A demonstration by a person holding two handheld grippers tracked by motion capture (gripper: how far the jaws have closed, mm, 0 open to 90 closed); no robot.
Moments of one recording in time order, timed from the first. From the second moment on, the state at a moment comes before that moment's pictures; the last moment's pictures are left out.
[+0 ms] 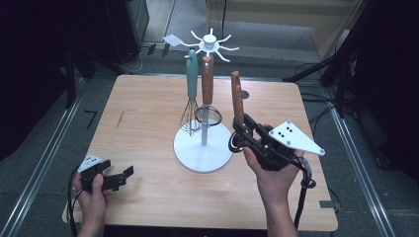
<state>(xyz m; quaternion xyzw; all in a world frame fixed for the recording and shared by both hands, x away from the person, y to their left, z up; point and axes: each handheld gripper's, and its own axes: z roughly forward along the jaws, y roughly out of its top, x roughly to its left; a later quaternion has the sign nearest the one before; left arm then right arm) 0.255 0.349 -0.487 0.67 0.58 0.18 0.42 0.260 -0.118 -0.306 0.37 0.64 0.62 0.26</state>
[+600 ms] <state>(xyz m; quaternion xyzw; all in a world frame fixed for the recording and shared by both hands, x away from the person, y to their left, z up) 0.256 0.348 -0.487 0.67 0.58 0.18 0.42 0.261 -0.112 -0.285 0.35 0.63 0.64 0.28</state>
